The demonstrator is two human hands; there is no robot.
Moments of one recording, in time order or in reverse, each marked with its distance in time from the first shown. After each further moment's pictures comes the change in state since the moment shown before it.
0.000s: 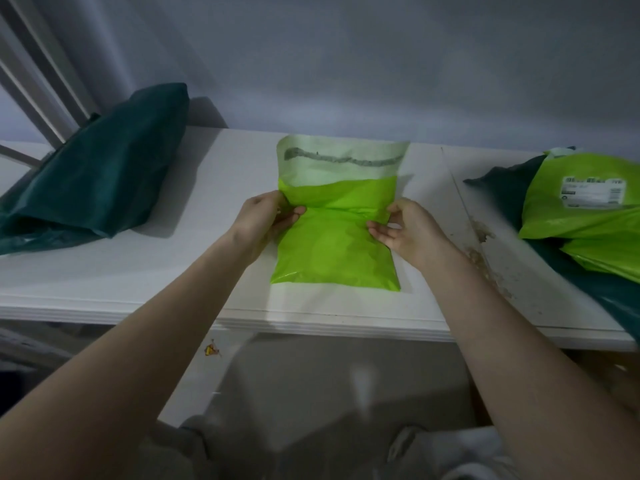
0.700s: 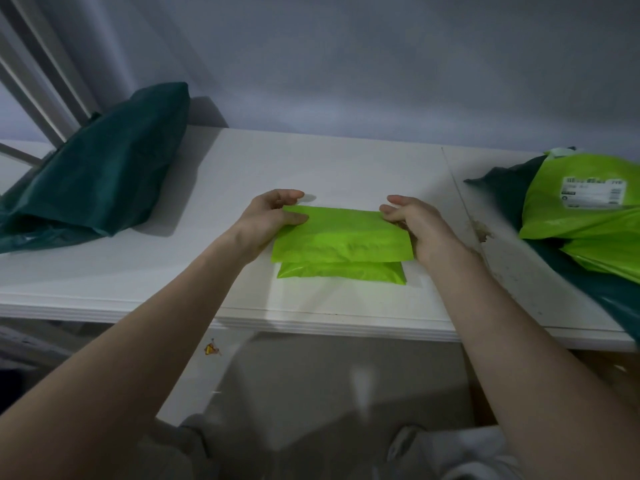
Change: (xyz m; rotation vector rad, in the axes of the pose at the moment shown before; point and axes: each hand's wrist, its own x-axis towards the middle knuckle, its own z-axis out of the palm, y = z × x) left_hand 0.002 -0.007 -0.008 0.315 -0.133 0.122; right_hand 0.004 -0.004 -0.010 -0.188 0.007 -0.117
